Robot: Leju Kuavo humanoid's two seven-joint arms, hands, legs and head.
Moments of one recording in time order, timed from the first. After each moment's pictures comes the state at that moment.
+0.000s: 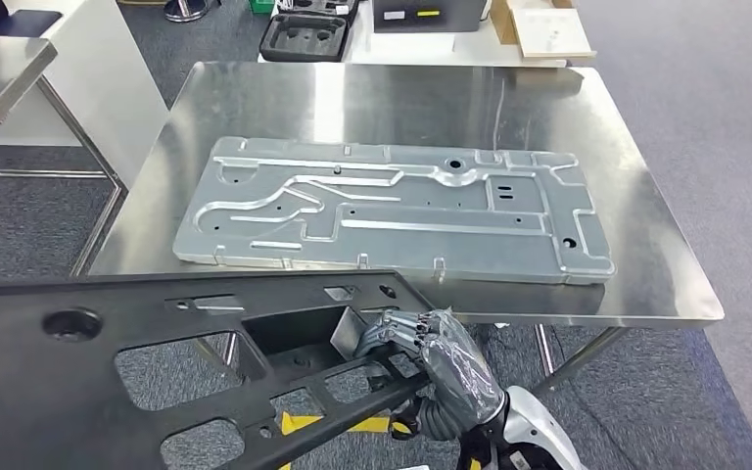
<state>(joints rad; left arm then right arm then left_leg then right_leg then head) -0.11 0.04 -1.12 -0.22 0.58 0.24 -0.11 -0.28 -0.19 0.88 -1.87 0.38 -0.32 -0.13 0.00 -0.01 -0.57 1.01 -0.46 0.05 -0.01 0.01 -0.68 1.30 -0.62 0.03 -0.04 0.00</state>
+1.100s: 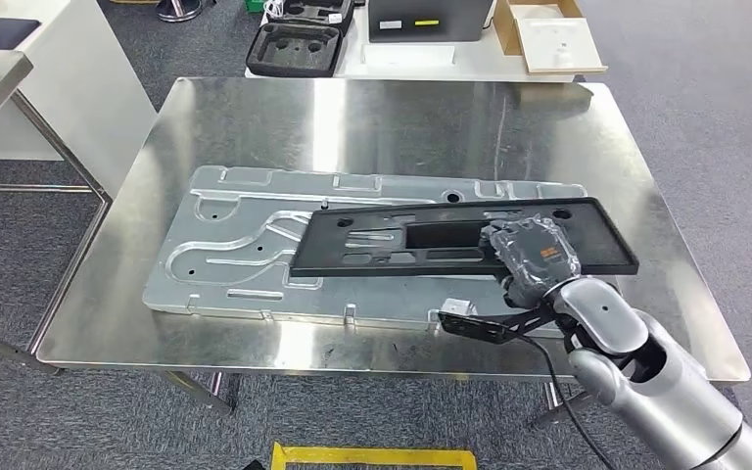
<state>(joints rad) -0.12 0.04 -1.14 -0.22 0.58 0.16 -0.16 -0.66 -0.43 0.84 -1.50 0.86 -0.01 0.27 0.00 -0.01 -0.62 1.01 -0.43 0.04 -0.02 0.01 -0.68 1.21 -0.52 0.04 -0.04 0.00</state>
